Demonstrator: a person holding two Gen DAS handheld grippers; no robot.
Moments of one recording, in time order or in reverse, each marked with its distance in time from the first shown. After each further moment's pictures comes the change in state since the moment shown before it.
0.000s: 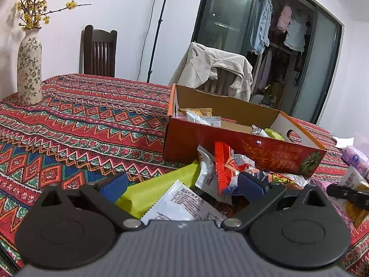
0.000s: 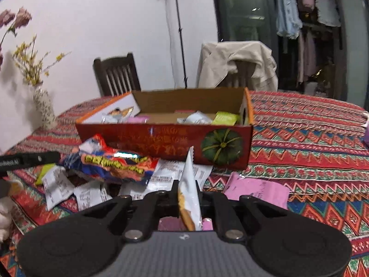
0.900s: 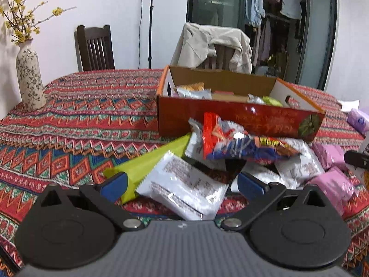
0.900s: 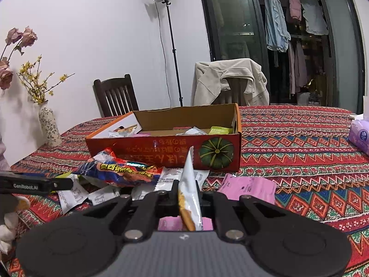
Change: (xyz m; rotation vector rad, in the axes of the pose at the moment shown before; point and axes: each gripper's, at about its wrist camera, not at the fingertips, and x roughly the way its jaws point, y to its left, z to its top) left arm -0.013 -0.031 -0.013 0.137 0.118 0.069; right arm -0.042 0.006 -0.018 0.030 -0.097 -0.012
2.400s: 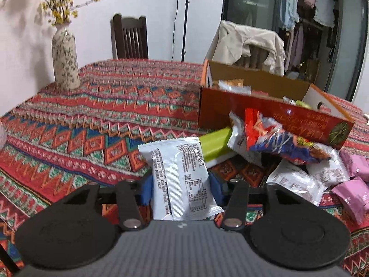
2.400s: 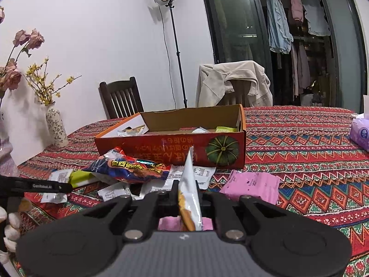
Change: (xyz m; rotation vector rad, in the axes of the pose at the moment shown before) left arm -0.012 0.022 -0.007 -0.109 -0.005 0.139; right arm -0.014 0.007 -0.007 0.002 -0.018 0.022
